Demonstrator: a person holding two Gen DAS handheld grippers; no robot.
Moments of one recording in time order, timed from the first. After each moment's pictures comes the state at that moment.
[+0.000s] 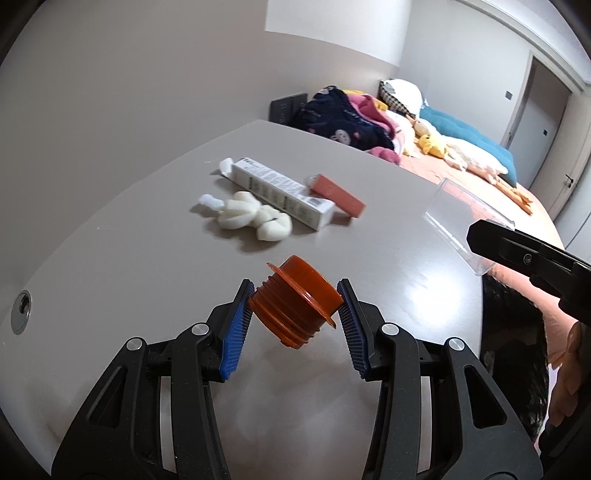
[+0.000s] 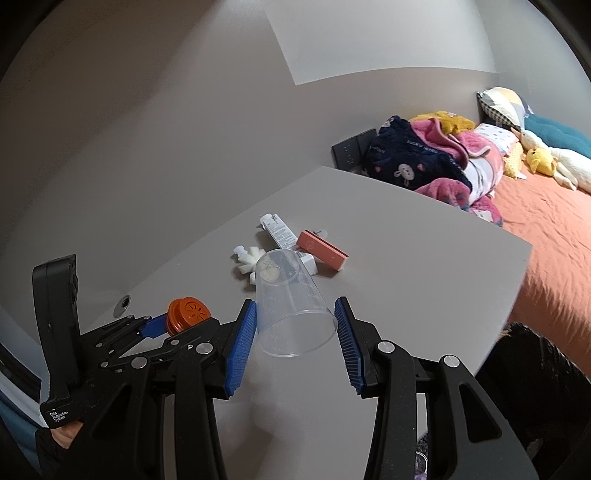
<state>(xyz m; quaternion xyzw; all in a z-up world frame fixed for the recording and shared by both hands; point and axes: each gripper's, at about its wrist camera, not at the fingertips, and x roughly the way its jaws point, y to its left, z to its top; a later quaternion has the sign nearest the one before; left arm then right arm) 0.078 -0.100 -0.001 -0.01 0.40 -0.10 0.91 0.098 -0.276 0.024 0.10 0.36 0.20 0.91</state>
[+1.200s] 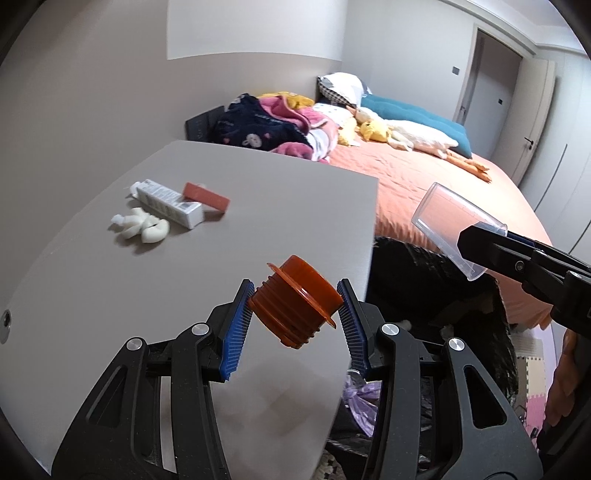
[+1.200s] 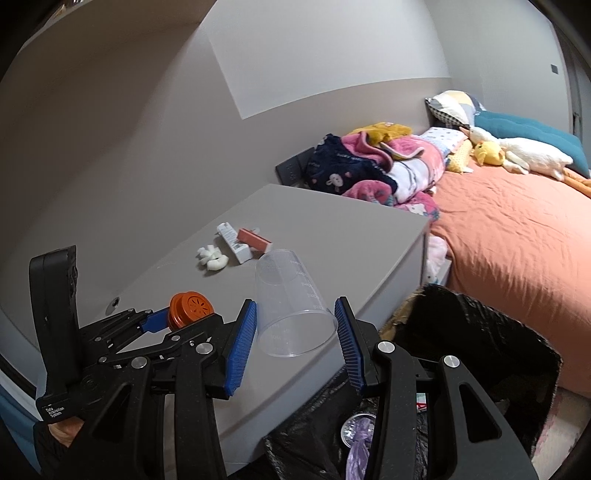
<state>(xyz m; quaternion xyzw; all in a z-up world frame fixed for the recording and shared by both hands) 0.019 -0.210 0.018 0.04 0.38 -0.19 0.91 0.001 -0.382 0.037 0.12 0.33 0.13 0.93</state>
